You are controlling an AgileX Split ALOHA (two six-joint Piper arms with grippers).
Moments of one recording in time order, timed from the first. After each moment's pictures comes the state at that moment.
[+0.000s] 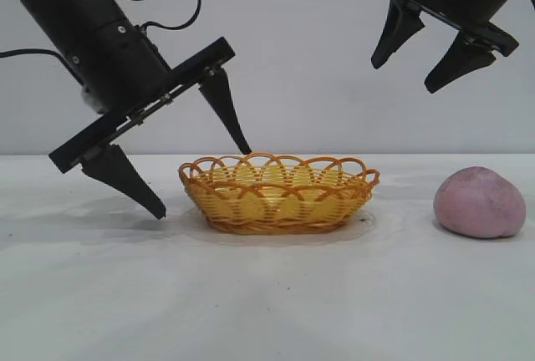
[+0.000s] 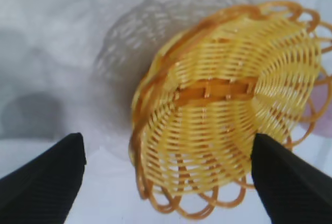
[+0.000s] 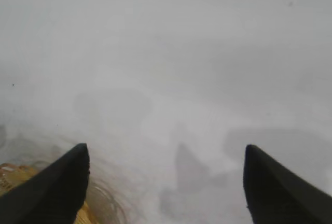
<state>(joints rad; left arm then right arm) -0.33 2.03 -1.24 -0.86 0.73 0.15 0.12 1.97 -1.42 0.86 0.67 -0.74</state>
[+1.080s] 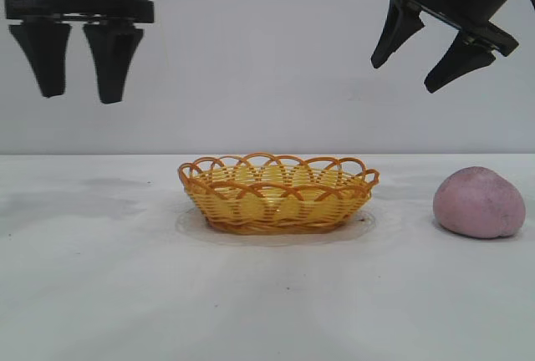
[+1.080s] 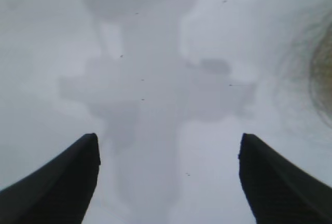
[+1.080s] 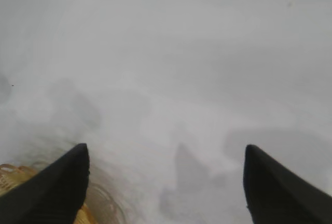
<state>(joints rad) -0.24 2.03 -1.69 0.07 1.14 0.05 0.12 1.97 -1.42 0.86 0.67 -0.74</state>
